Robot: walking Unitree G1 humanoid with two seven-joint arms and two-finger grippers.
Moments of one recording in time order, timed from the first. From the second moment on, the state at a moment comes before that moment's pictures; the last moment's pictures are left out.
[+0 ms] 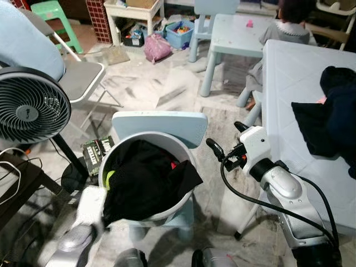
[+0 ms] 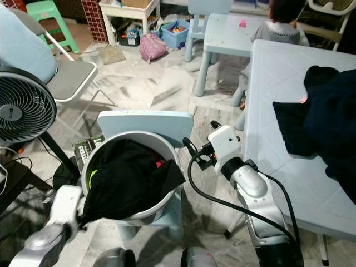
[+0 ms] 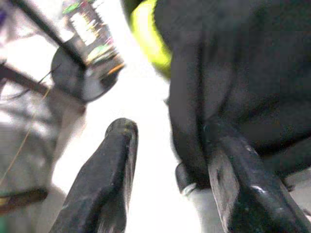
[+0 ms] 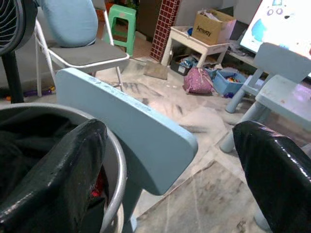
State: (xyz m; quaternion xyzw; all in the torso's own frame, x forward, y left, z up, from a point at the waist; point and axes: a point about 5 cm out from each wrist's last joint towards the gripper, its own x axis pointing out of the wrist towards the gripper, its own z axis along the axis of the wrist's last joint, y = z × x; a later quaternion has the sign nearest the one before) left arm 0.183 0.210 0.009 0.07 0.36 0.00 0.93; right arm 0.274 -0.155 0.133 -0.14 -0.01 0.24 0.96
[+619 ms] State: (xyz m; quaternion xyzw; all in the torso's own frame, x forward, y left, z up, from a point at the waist) left arm 0.259 0.210 0.080 0.00 0.18 0.10 0.98; right arm 0.275 -0.154 0.129 -0.14 -0.01 0.24 0.96
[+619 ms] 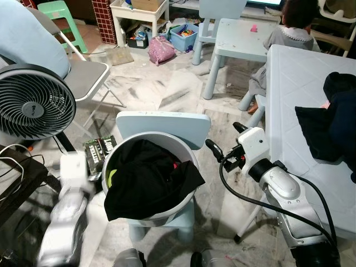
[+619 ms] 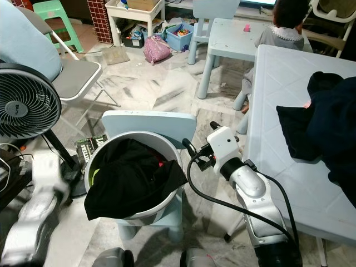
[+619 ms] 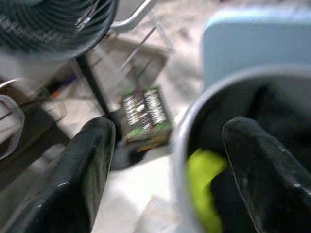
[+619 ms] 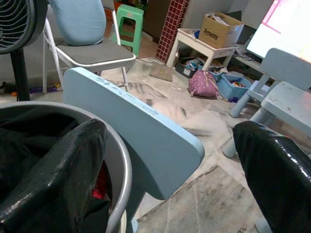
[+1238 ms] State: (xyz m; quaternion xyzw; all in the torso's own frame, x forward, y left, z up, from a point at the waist) left arm 0.315 0.131 0.078 -0.26 0.26 0.08 0.92; right arm 0.275 -0.151 0.128 -0.15 -0.01 0.25 0.96
